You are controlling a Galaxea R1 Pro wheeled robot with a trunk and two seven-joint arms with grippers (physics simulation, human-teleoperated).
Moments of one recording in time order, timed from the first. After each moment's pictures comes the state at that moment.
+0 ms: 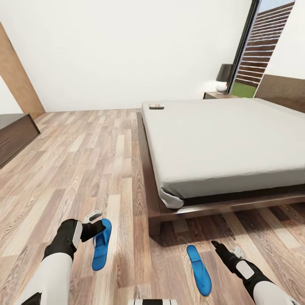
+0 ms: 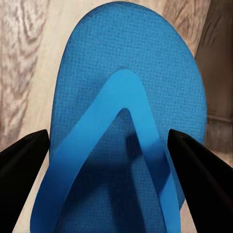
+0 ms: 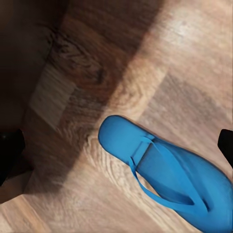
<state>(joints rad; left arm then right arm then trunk) -0.72 -0.06 0.62 -0.74 -0.18 0.81 -0.22 -0.65 -0.11 -0.79 -0.22 -0.19 0.18 0.23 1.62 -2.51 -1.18</state>
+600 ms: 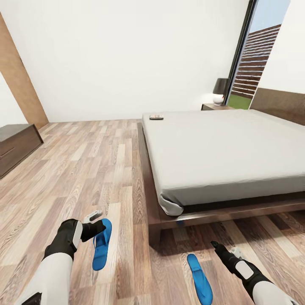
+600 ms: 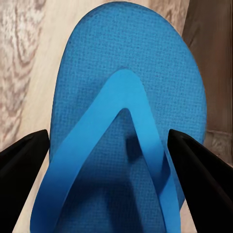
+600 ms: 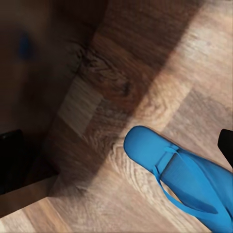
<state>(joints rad) -0.72 -0.06 0.62 -0.74 -0.18 0.81 -0.22 -0.65 -0.11 -0.79 -0.22 -0.19 0.18 0.23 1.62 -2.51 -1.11</state>
